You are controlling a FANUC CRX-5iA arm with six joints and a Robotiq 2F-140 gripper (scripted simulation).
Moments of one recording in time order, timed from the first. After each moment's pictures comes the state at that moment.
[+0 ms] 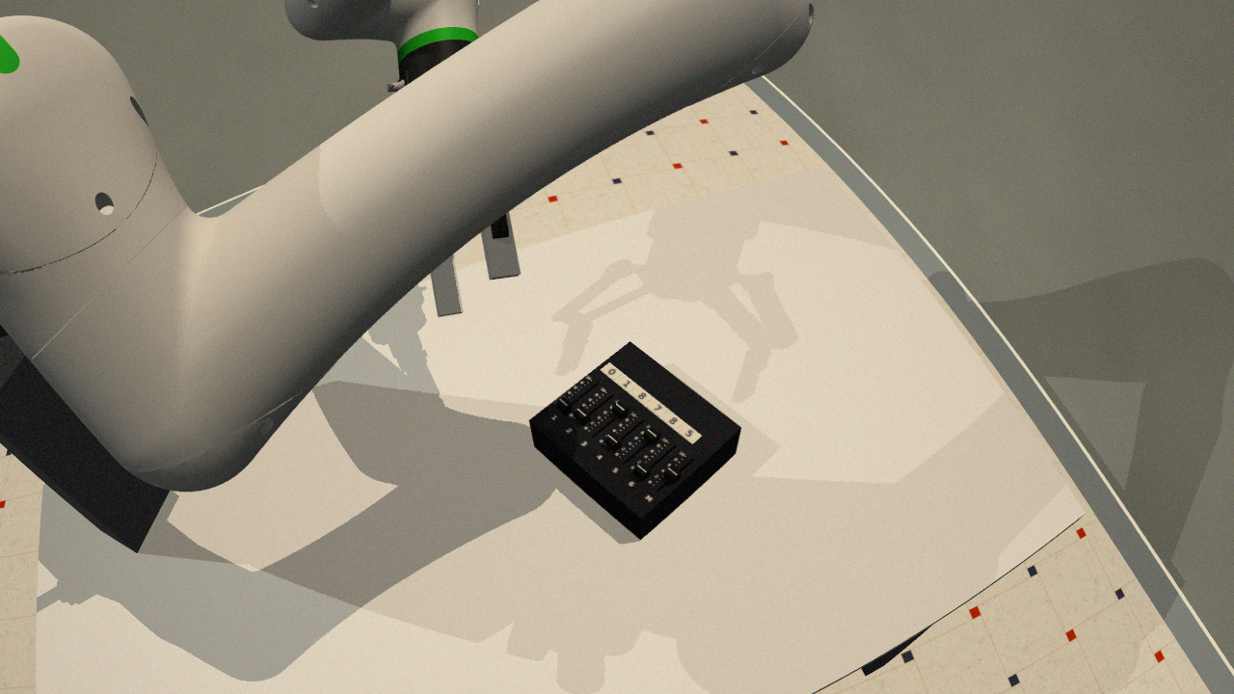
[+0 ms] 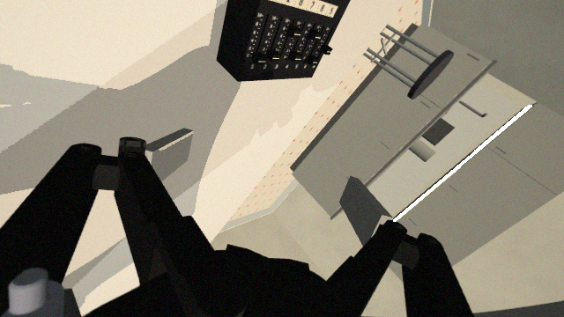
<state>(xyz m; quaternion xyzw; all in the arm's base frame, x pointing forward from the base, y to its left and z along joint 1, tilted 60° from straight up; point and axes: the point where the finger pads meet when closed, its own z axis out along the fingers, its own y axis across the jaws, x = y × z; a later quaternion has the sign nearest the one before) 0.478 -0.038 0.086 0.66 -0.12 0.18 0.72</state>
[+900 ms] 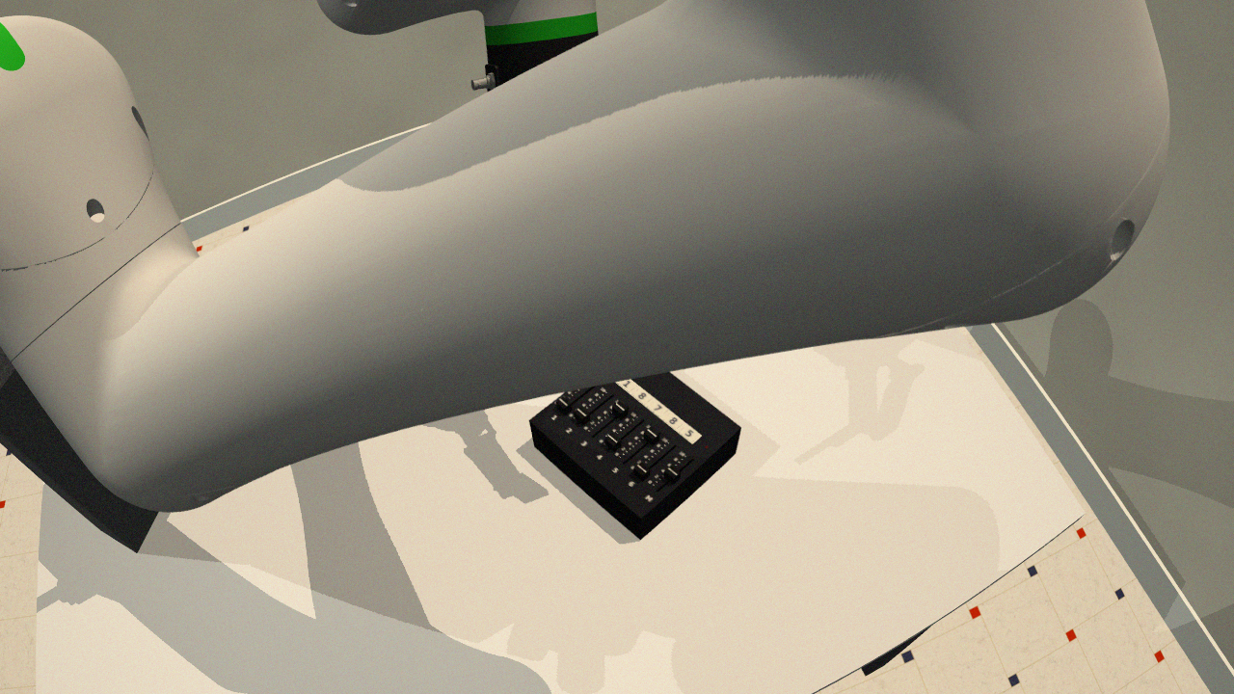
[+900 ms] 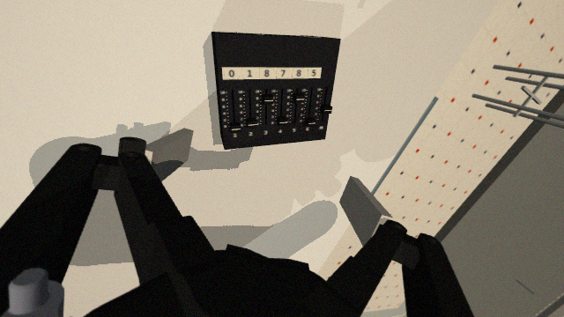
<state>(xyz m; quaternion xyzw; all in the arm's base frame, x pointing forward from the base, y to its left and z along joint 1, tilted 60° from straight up) 0.509 -0.077 0.174 0.81 -0.06 0.31 0.49</state>
